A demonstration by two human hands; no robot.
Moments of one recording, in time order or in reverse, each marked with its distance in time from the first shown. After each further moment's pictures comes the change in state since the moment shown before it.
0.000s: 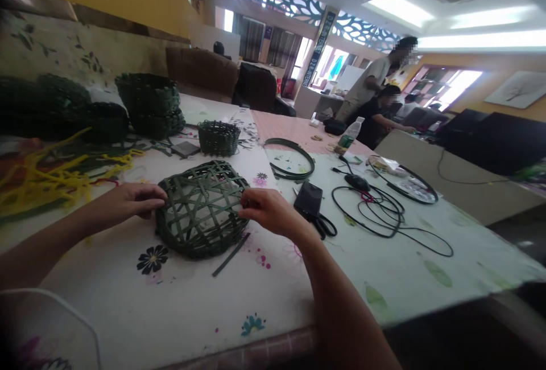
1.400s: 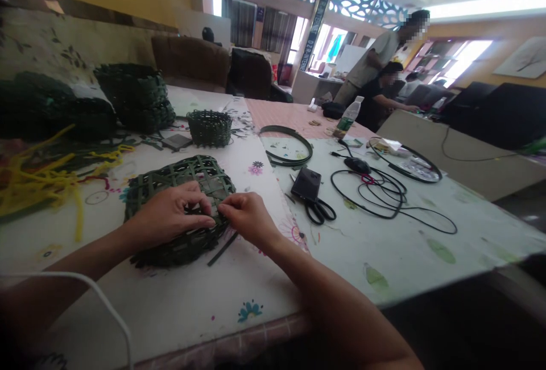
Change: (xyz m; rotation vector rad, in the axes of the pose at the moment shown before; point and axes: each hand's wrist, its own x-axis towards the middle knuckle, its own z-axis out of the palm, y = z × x) left_hand -0.004 0.097 0.083 0.273 0.035 0.249; right_hand -0.009 -0.019 0.055 0.485 0.203 0.235
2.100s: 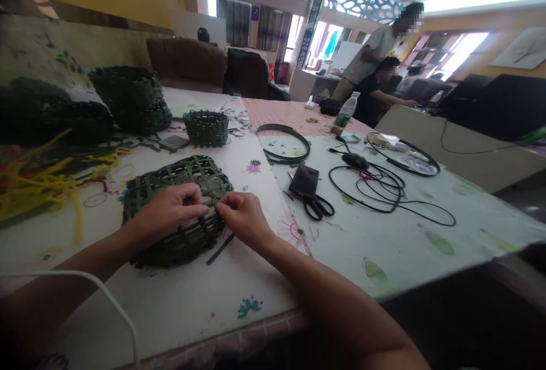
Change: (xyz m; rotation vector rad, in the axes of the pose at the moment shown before) left_hand 0.006 0.001 0.009 -0.224 0.059 -0.163; right_hand -0.004 0.003 0.010 0.182 0.086 0.023
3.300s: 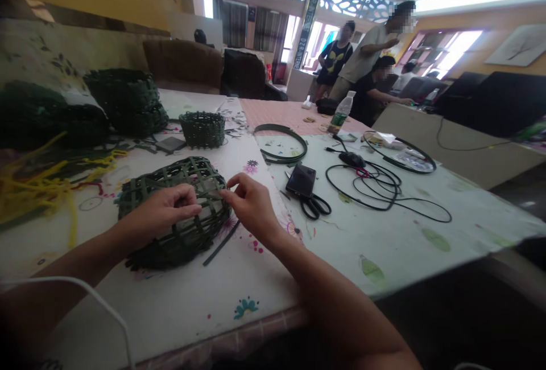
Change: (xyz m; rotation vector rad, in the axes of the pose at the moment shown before) left_hand 0.002 -0.008 -0.003 -0.074 -0.062 -0.003; right_hand 0.007 -0.004 -0.022 -0.139 0.186 -0.130
